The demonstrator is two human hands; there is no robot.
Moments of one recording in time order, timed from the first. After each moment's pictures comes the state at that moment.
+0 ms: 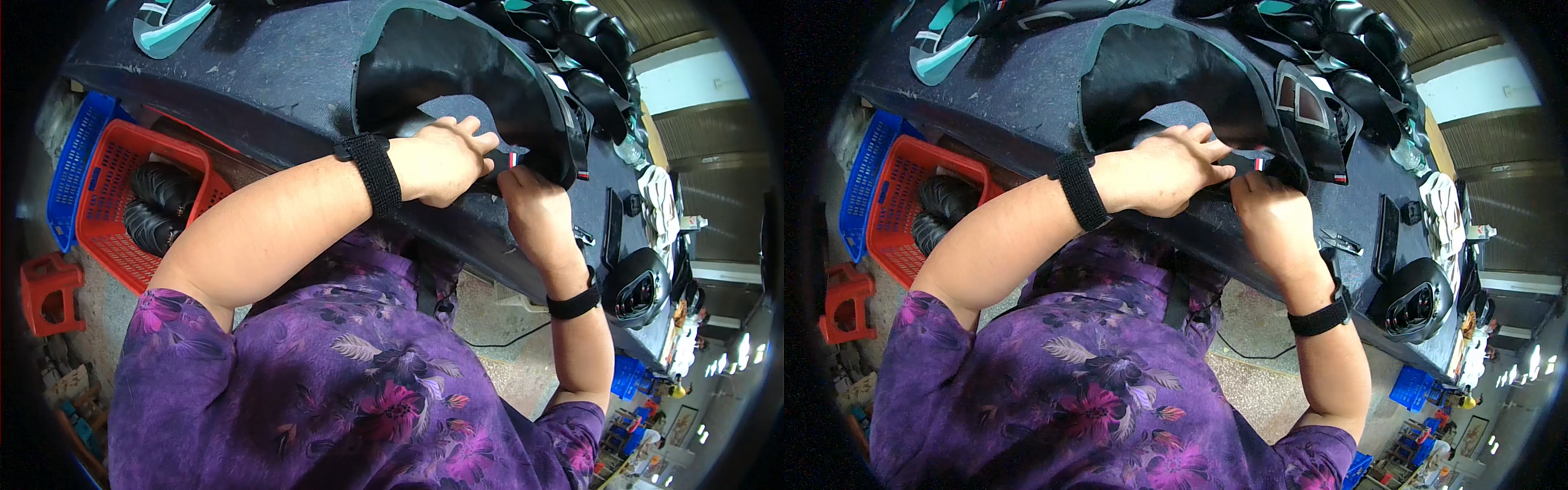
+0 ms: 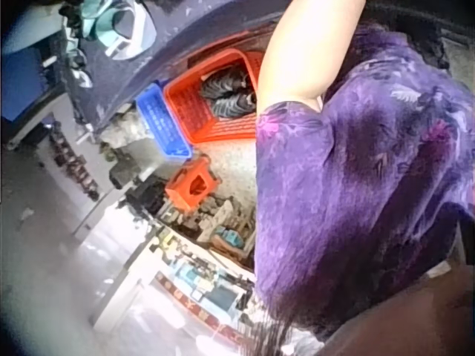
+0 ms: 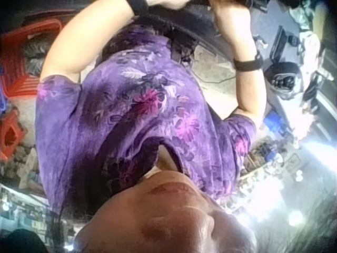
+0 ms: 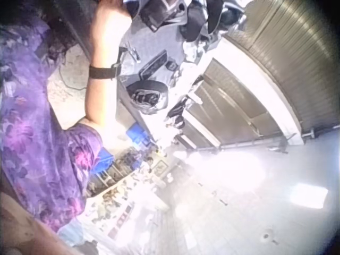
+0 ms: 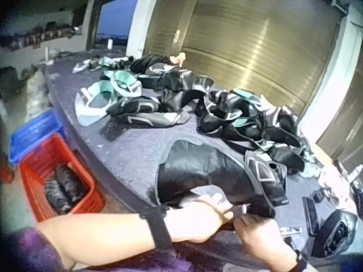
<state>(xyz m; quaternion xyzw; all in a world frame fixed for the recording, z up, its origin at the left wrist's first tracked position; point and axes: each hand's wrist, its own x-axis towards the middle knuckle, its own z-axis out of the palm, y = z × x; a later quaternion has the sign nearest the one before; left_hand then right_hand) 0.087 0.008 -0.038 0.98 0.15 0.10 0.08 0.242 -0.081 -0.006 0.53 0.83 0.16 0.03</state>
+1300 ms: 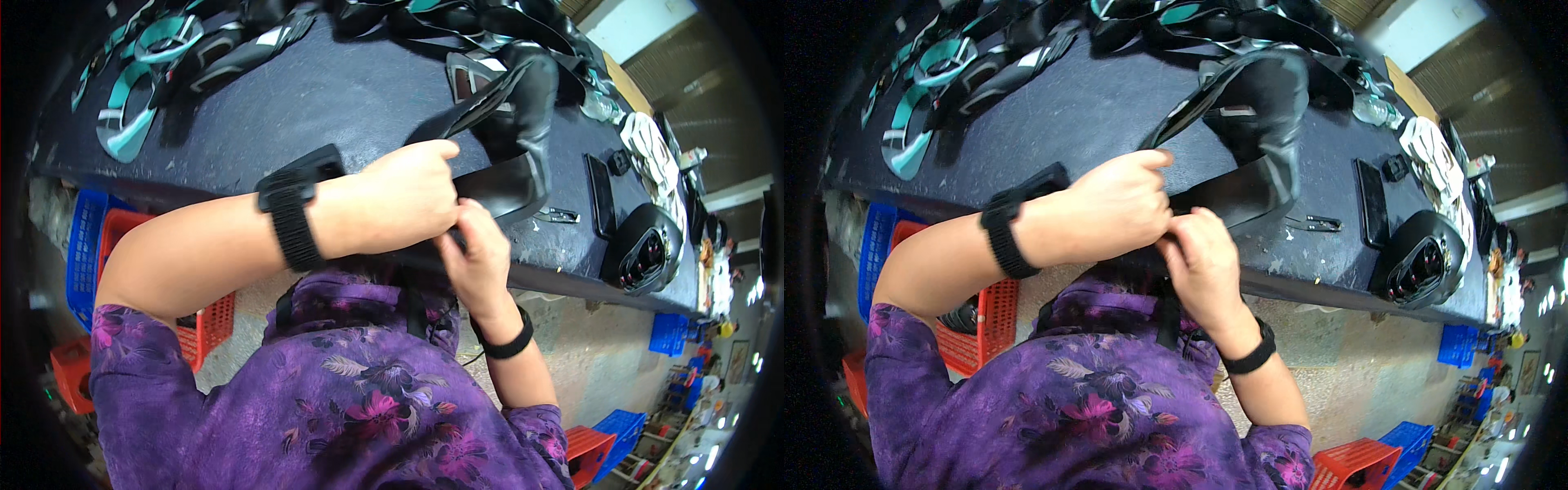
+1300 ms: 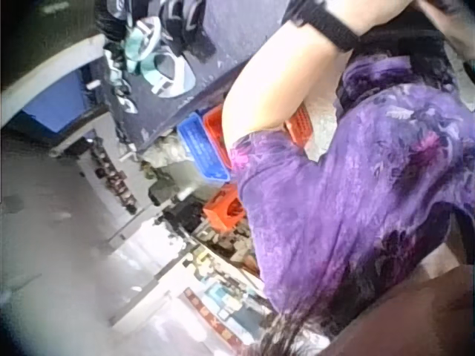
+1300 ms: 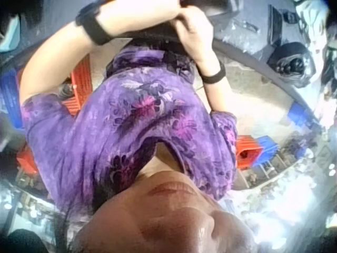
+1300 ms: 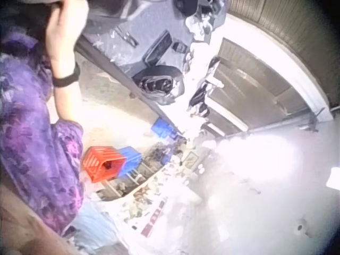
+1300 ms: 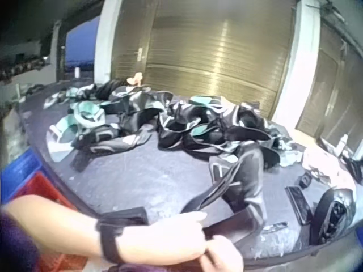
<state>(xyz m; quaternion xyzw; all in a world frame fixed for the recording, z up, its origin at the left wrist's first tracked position) 0.101 -0.001 0.011 0.98 -0.08 0.13 -0.10 0.221 -0.123 -0.040 0.61 0.68 -0.02 -0.41</state>
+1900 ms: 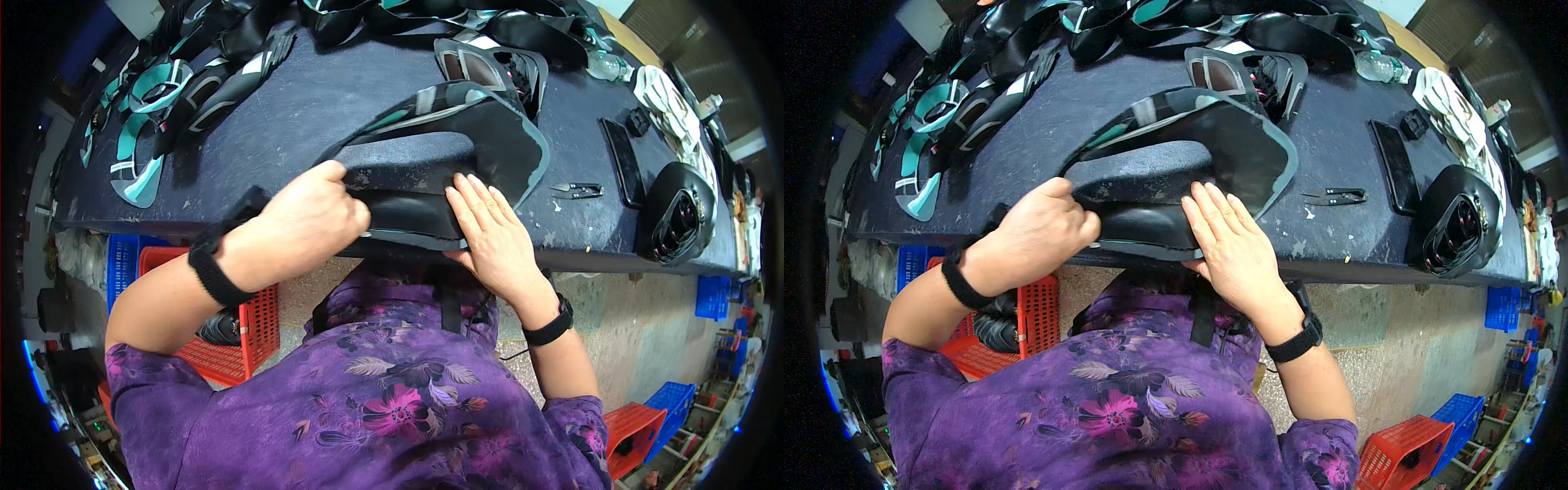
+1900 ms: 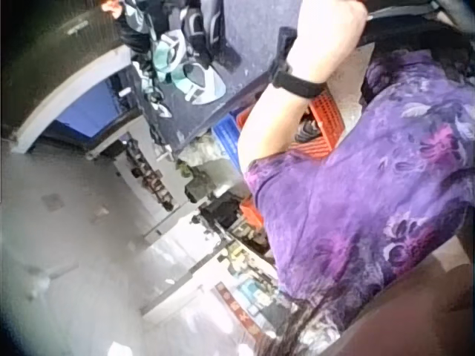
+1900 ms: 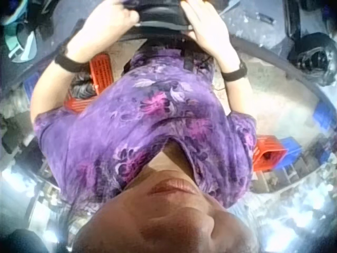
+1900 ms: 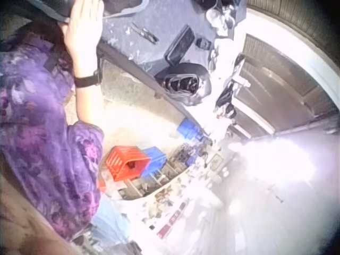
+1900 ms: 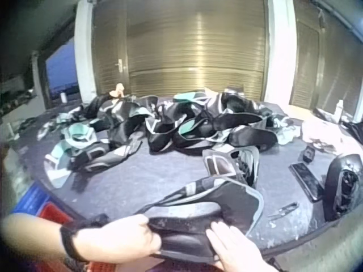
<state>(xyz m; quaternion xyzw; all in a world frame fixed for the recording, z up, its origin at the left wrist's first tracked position) 0.045 0.016 0.013 0.98 -0.03 -0.06 -0.19 0.247 -0.132 -0.054 0.66 0.74 0.01 -0.14</state>
